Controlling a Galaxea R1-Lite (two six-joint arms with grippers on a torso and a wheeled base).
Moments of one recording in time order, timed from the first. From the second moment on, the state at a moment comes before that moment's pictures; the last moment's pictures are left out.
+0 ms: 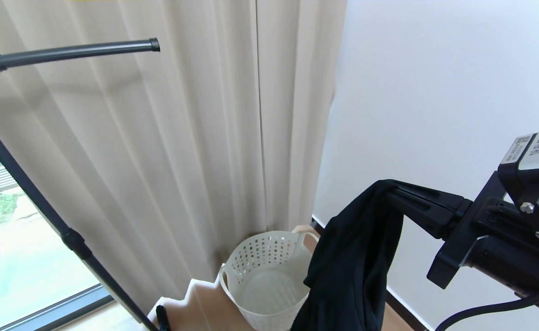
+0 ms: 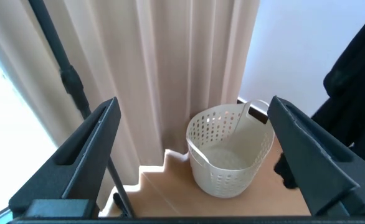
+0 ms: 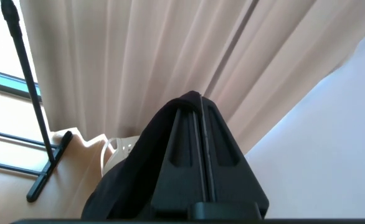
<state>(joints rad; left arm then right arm) 0.00 0.00 0.00 -0.06 -0.17 0.04 0.86 1.30 -0.56 -0.70 -0.24 -0.33</state>
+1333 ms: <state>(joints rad) 0.00 0.00 0.00 -0.06 -0.17 0.04 0.86 1.30 -0.54 -0.70 -0.24 -0.33</state>
